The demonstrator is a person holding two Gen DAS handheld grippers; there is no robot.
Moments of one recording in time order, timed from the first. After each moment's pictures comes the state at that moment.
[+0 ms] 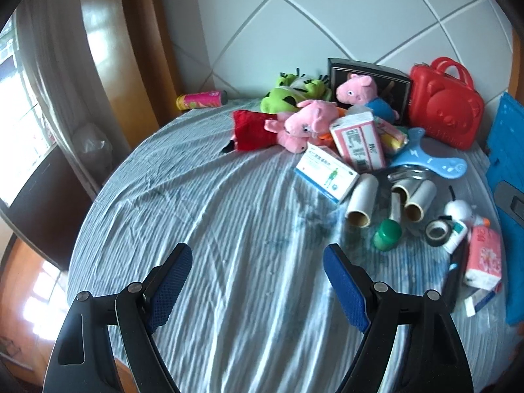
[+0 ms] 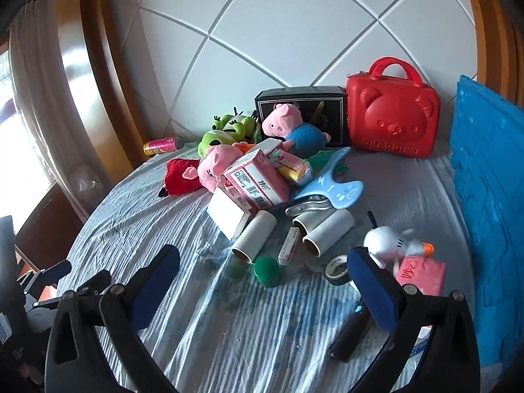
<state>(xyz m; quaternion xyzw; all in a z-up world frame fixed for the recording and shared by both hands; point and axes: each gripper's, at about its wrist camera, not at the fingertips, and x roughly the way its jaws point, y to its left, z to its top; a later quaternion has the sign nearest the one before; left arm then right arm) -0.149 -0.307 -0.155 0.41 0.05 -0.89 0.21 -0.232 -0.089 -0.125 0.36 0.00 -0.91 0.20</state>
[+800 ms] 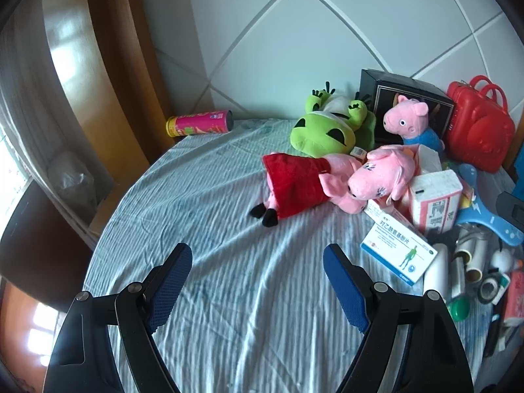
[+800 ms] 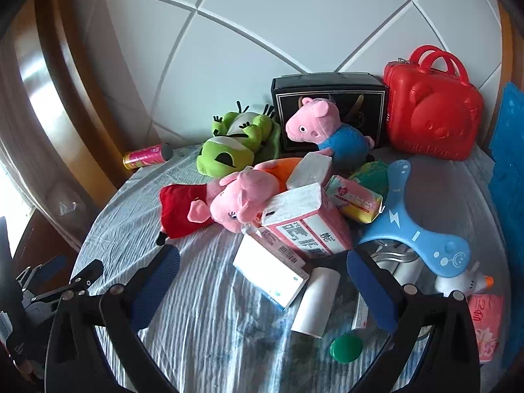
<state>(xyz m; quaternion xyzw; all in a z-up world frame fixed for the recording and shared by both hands) -0.312 -0.472 -0.154 0.42 0.02 -0.89 0.16 -0.372 -0.229 -0.131 0.40 -0.03 -0.90 0.15</state>
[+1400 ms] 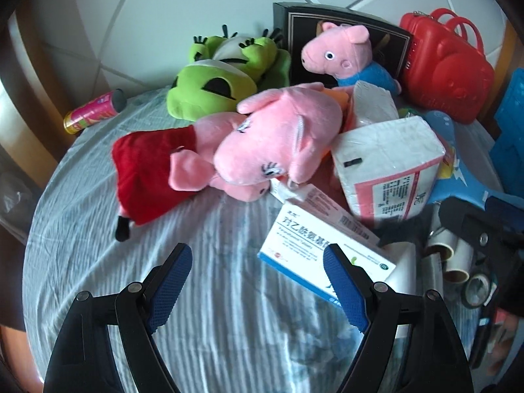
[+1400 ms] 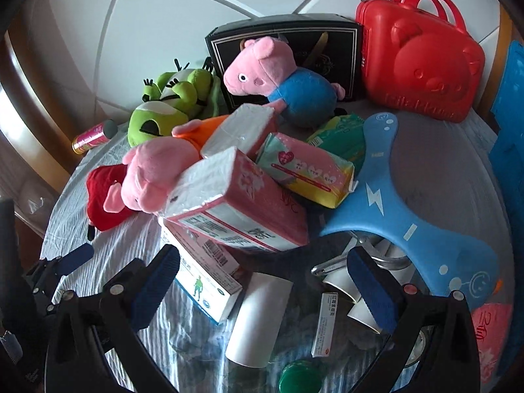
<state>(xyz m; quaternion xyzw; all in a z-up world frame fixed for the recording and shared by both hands) -0.419 -0.355 -0.245 0.50 0.00 -0.87 0.04 -0.437 -0.183 -0.221 0.49 -0.03 -0.87 0.10</state>
